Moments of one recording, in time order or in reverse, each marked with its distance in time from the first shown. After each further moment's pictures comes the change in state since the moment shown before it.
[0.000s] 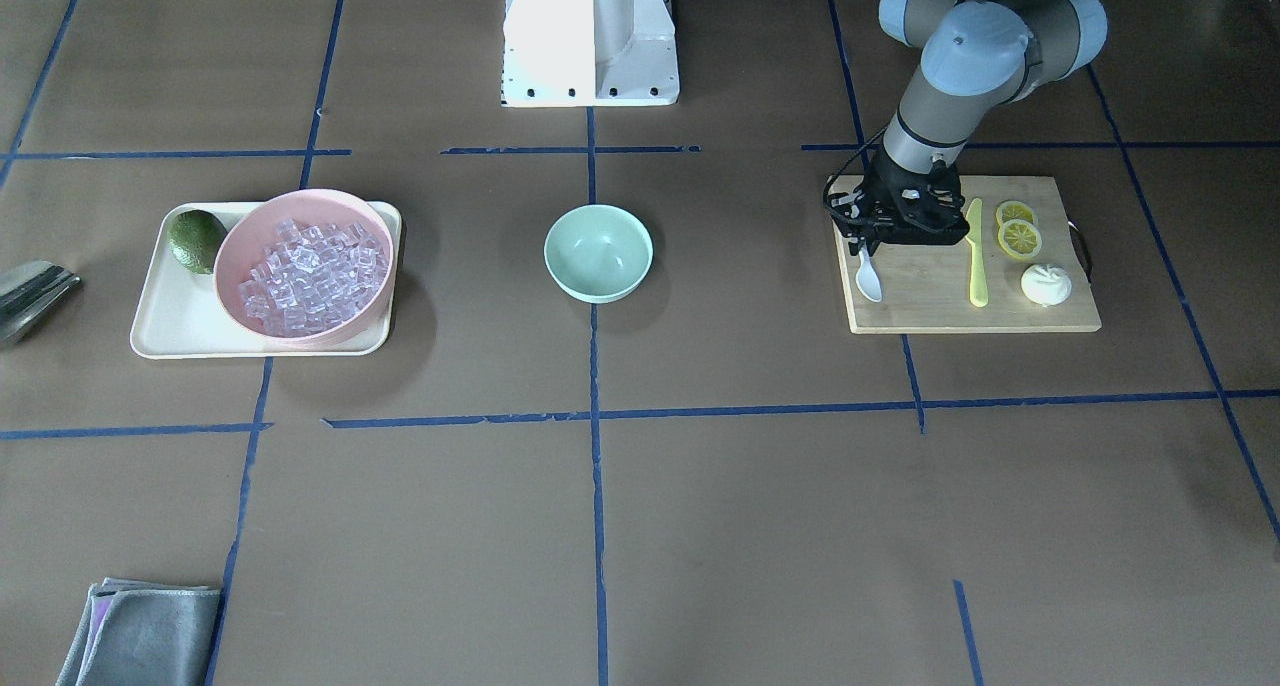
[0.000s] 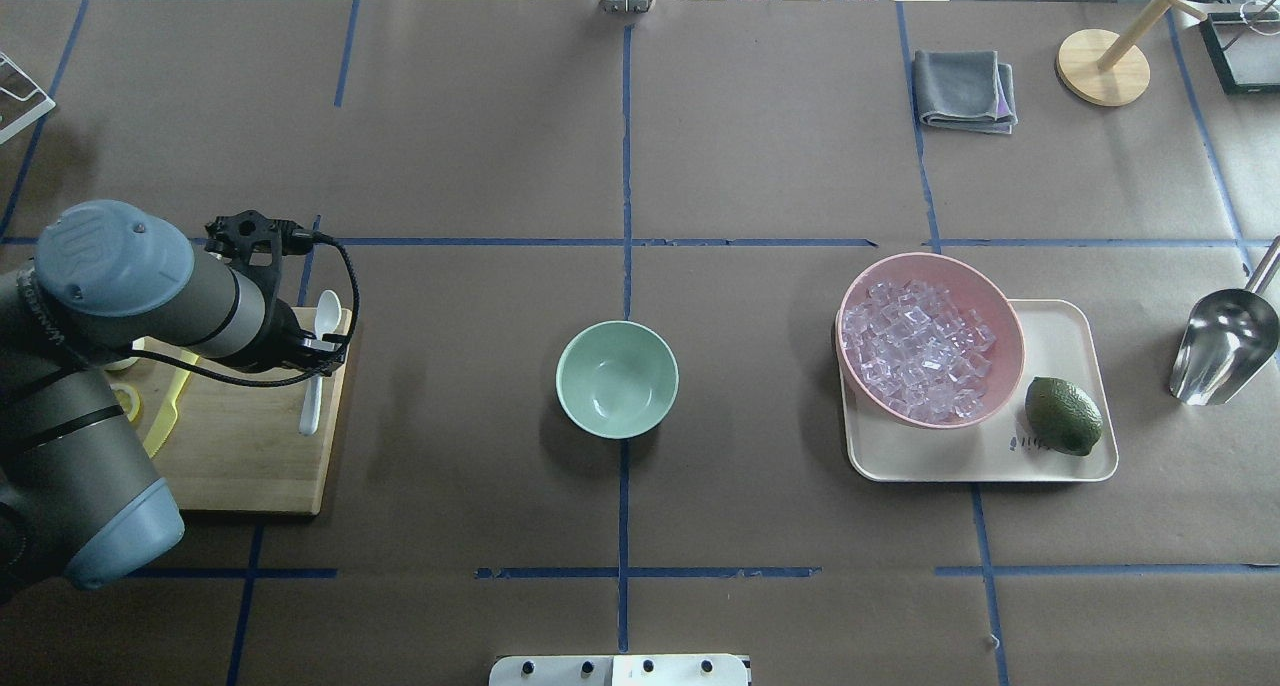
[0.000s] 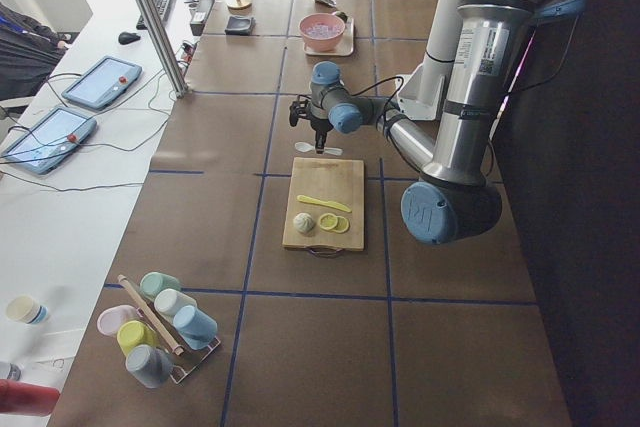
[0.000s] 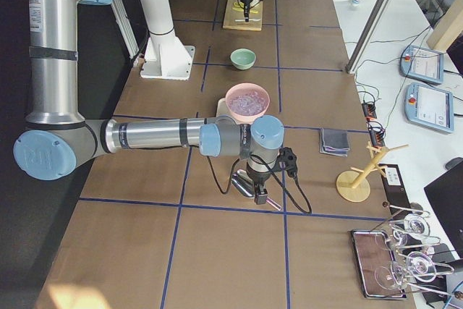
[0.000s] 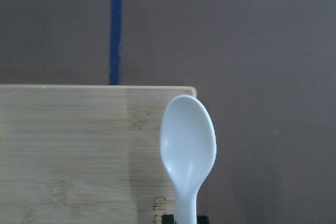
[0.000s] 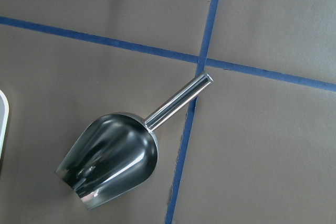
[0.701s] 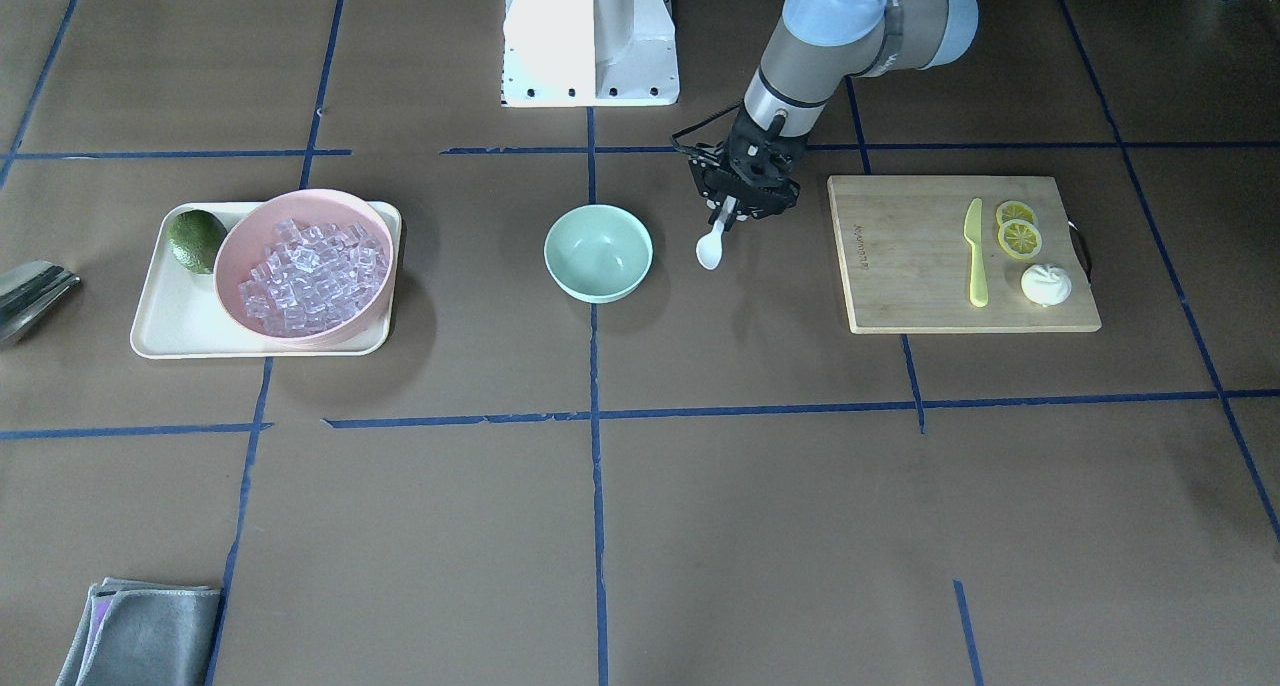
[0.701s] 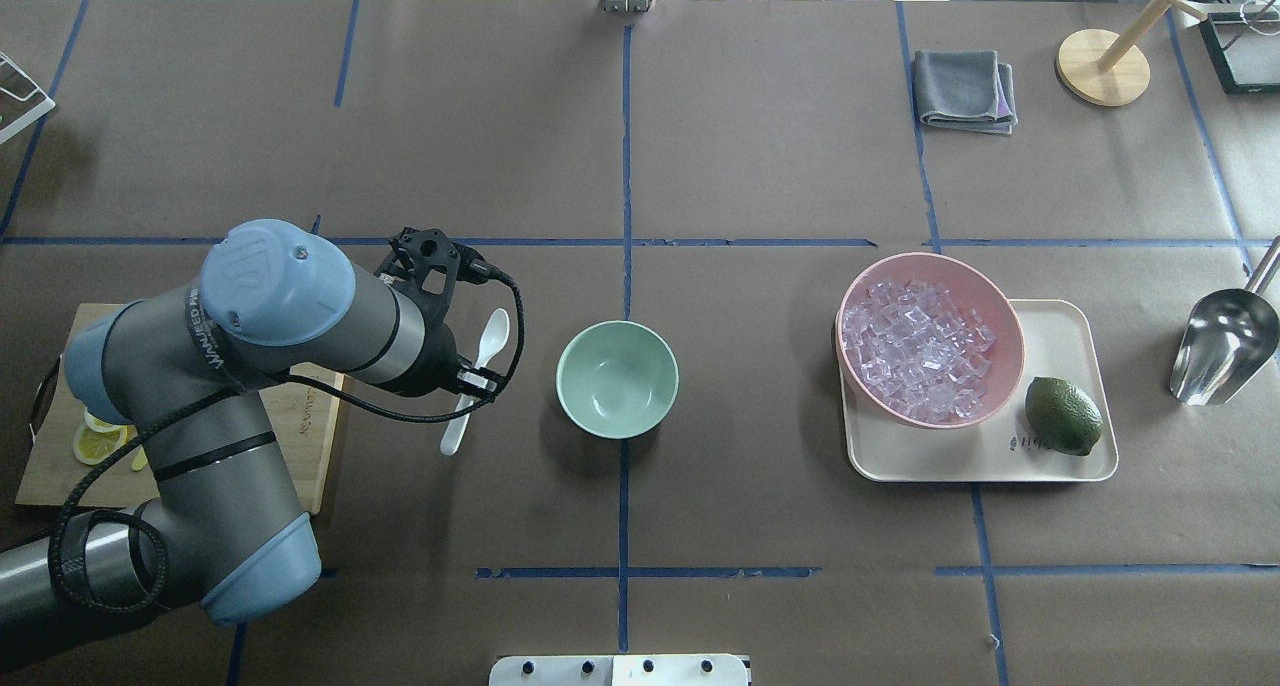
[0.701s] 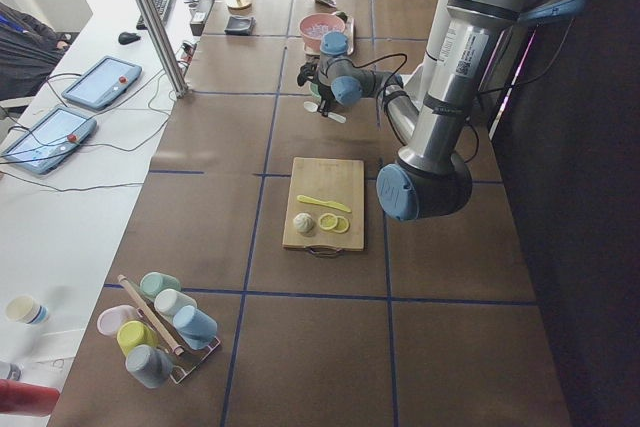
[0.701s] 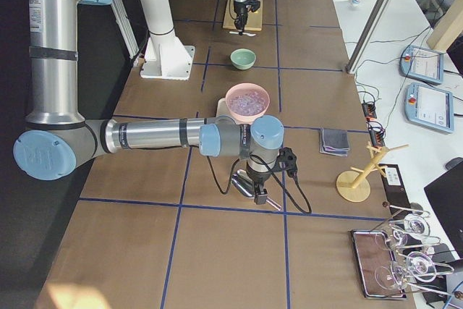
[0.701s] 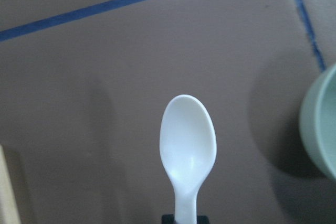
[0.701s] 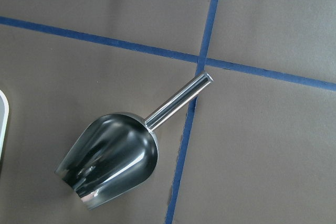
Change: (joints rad) left arm 0.135 -0.233 0.037 0.004 0.025 0.115; right arm 0.000 -0.001 0.002 0.000 0.000 0.002
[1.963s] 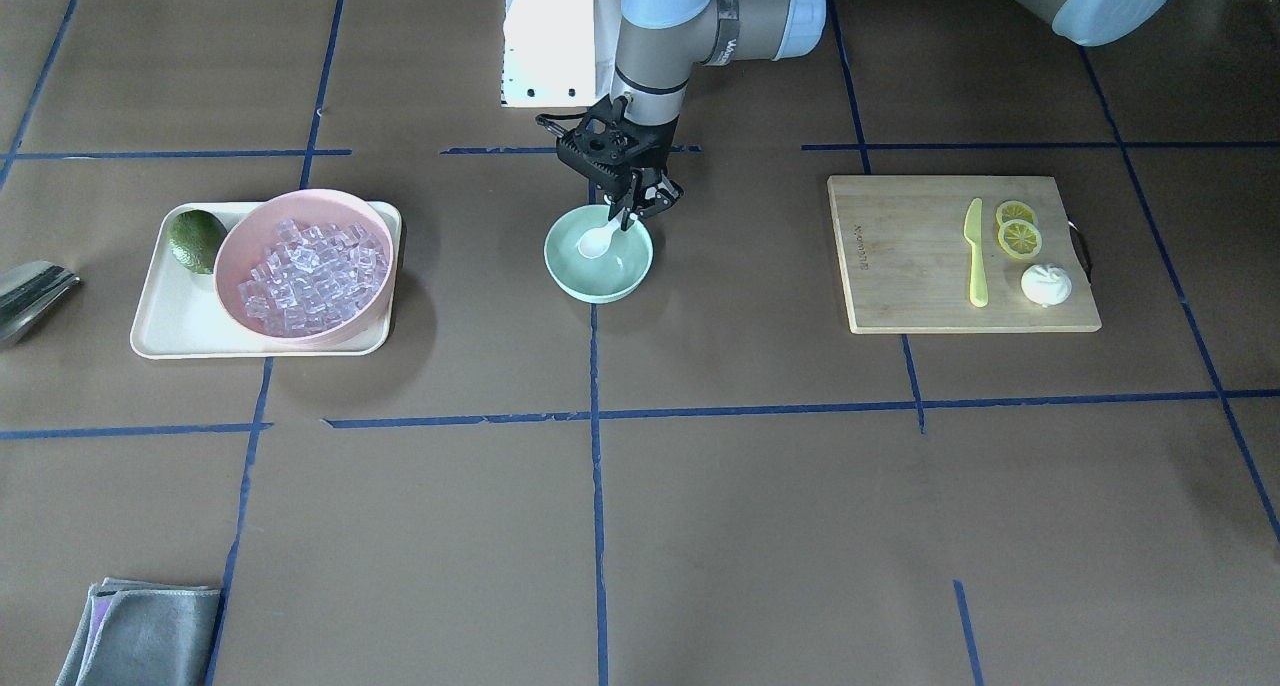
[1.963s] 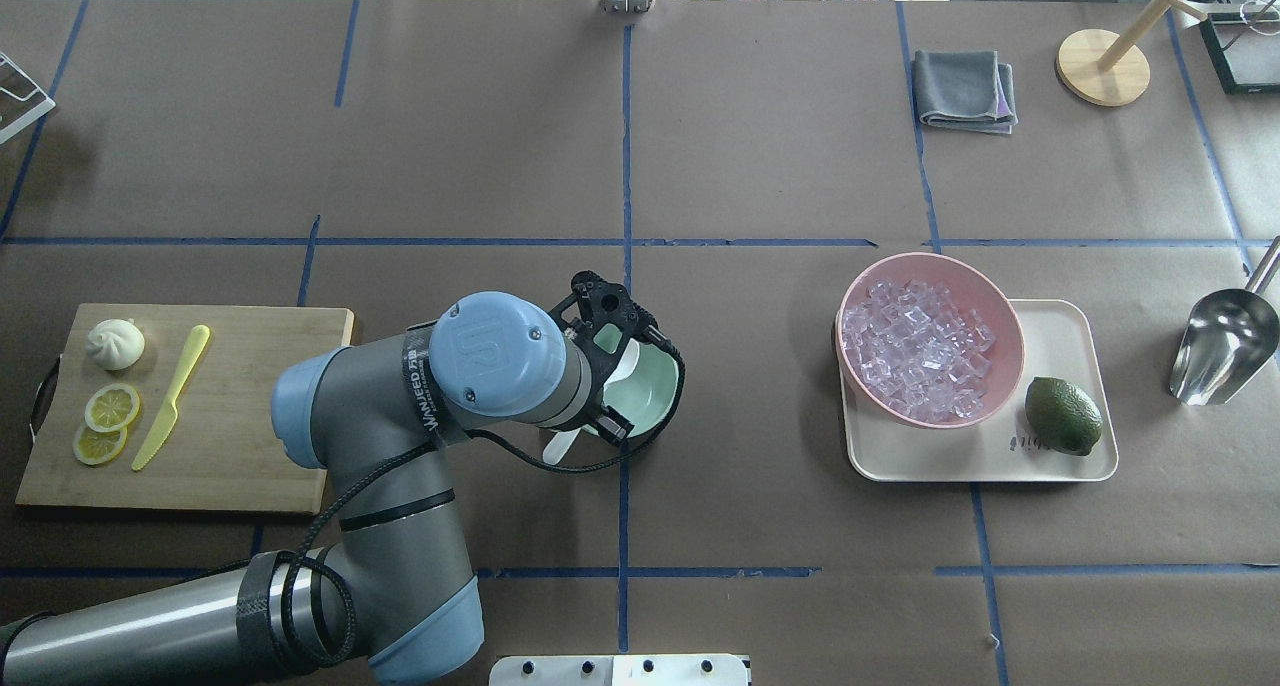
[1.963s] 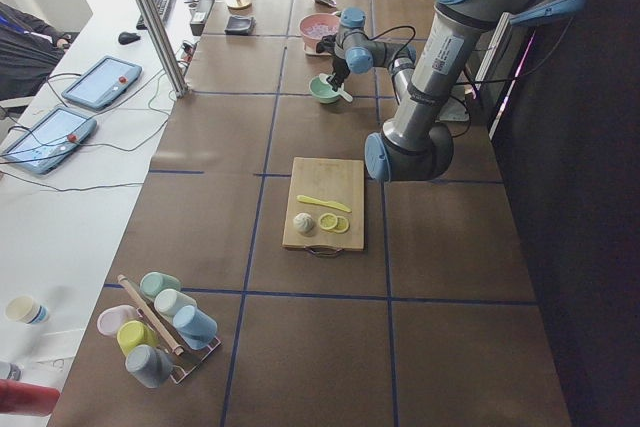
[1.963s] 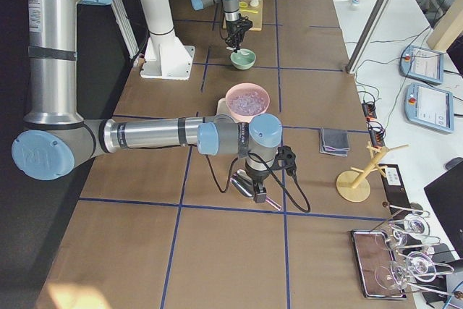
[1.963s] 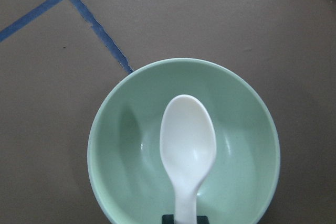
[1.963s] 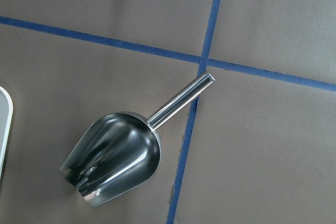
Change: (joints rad) left arm 0.120 -0.233 0.151 0.112 0.190 0.213; right arm 0.002 -0.009 0.016 -0.001 0.000 0.002
